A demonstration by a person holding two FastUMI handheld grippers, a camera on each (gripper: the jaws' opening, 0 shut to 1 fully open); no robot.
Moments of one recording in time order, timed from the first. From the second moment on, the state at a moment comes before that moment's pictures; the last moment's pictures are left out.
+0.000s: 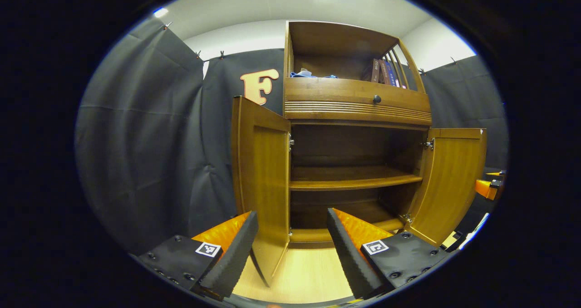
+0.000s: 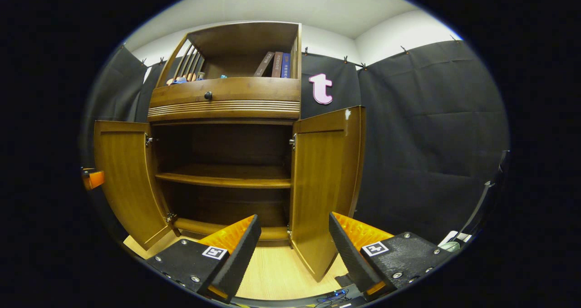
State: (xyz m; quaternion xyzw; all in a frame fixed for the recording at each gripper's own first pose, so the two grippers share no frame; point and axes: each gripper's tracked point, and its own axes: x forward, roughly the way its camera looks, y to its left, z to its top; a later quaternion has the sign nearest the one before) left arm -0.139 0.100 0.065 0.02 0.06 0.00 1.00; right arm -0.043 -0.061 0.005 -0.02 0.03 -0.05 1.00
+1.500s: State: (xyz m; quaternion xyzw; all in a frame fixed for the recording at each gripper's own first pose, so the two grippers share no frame) left arm -0.130 0.101 0.079 0.02 0.03 0.01 1.00; right arm -0.031 -0.048 0.041 -0.06 0.00 -0.05 1.00
